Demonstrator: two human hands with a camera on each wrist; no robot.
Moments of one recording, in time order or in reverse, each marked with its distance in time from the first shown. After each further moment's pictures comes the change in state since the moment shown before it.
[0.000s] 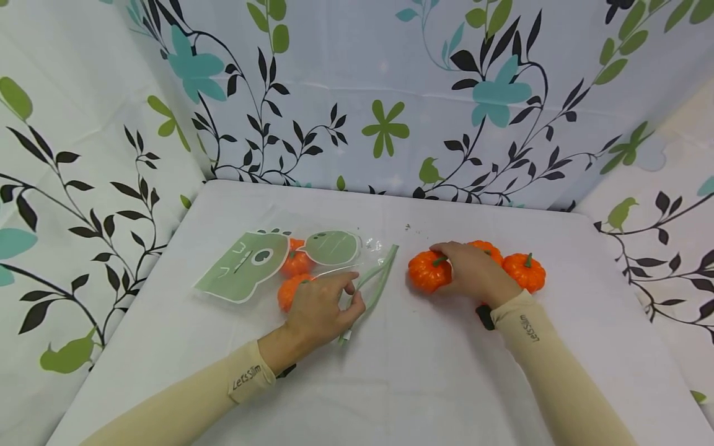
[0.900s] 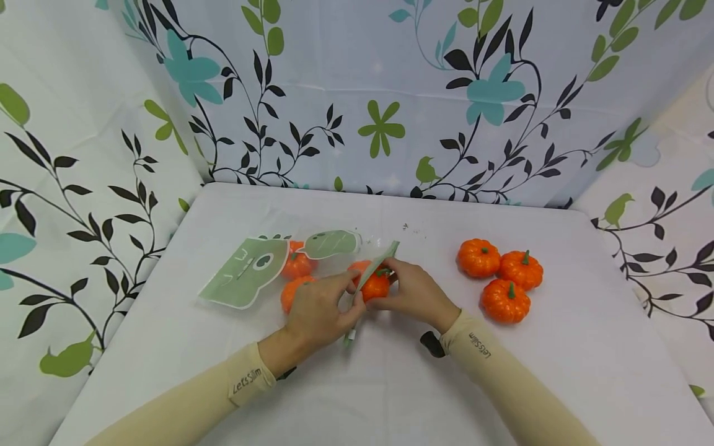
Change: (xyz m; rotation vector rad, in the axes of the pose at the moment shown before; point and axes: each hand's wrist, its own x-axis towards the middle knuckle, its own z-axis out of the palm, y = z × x) left_hand 0.001 0.005 -0.001 -0.023 0.036 0.092; right_hand 0.009 -0.081 0.053 0.380 0.075 -0.107
